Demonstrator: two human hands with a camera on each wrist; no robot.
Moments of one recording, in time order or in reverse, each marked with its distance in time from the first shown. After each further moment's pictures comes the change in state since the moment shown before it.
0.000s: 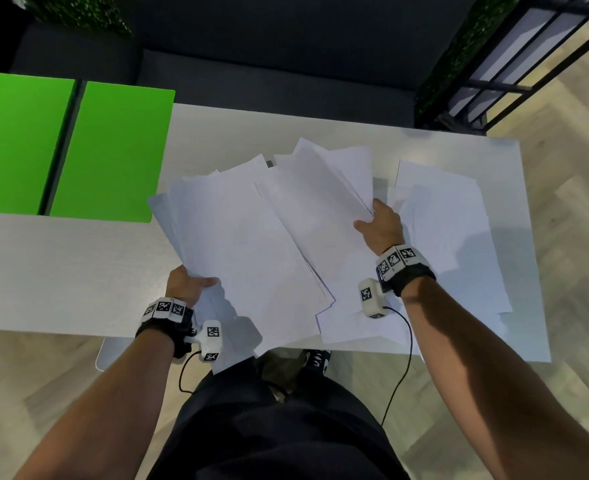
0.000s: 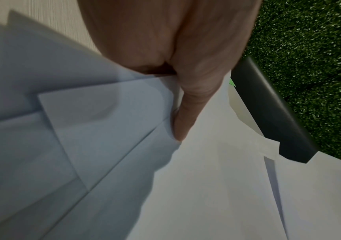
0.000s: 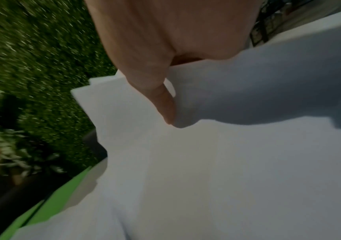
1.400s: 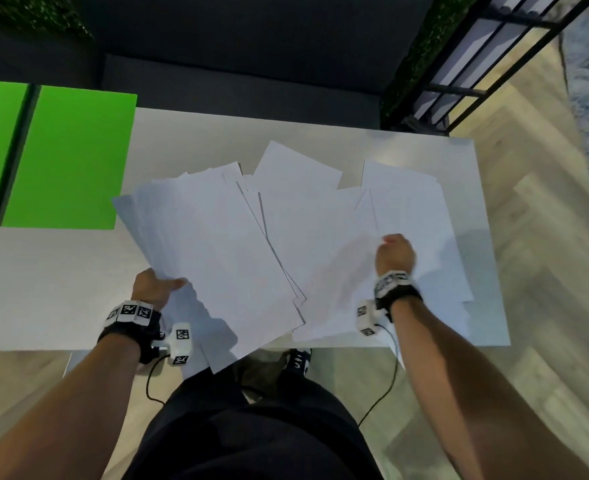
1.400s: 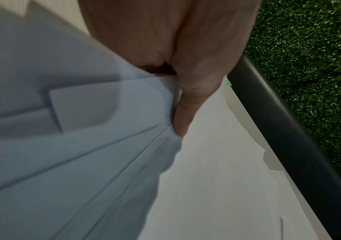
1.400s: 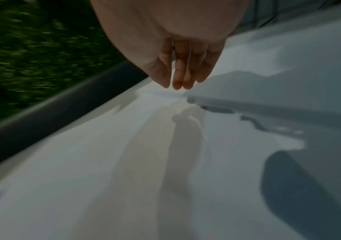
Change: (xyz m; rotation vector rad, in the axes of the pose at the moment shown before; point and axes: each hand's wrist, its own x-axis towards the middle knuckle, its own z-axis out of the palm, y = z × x) left_hand -0.006 0.008 0.001 0.002 -0.007 0.041; right_hand -0.012 0.119 -0.016 0.063 0.310 0.264
